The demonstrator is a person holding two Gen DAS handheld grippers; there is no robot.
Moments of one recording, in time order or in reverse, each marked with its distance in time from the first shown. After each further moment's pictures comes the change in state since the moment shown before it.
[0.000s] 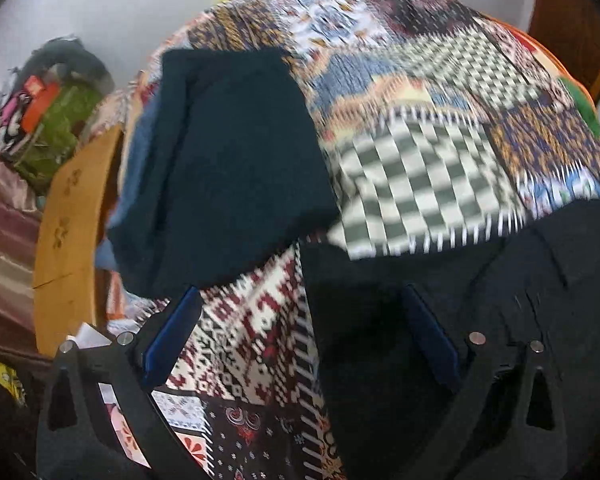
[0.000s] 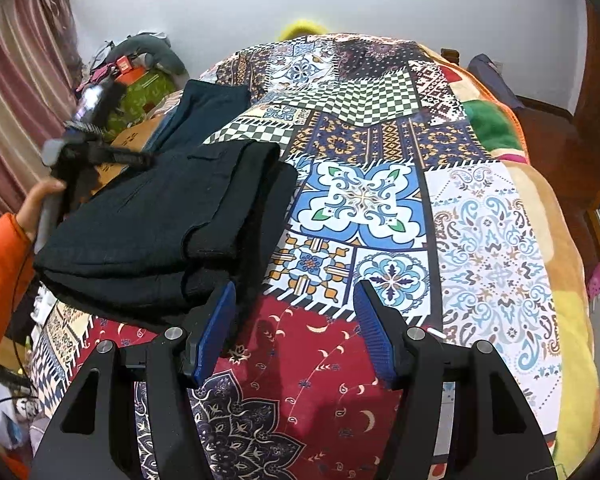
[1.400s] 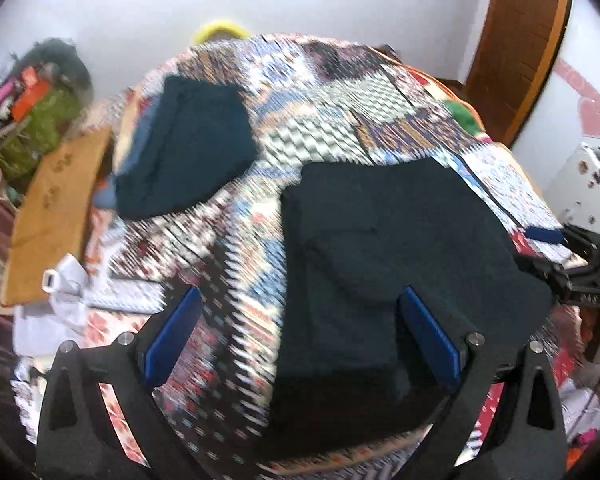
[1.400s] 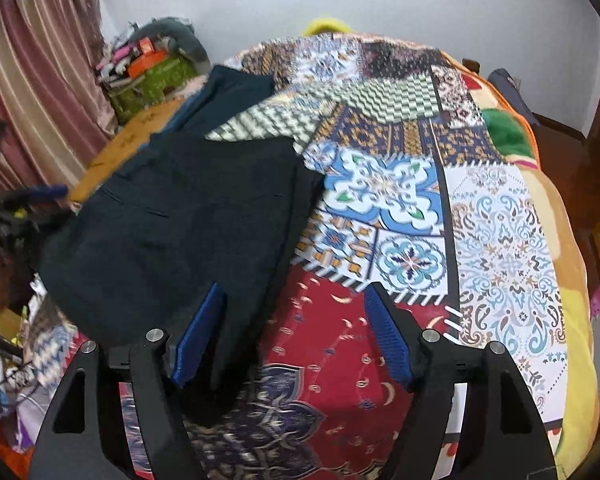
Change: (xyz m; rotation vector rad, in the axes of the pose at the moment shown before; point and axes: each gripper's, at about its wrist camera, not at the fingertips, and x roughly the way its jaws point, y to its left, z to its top) left arm -0.161 -0.016 -0.128 -0.047 -0.199 -0.193; right arm 0.001 0.015 -0.021 -0.081 0.017 0.010
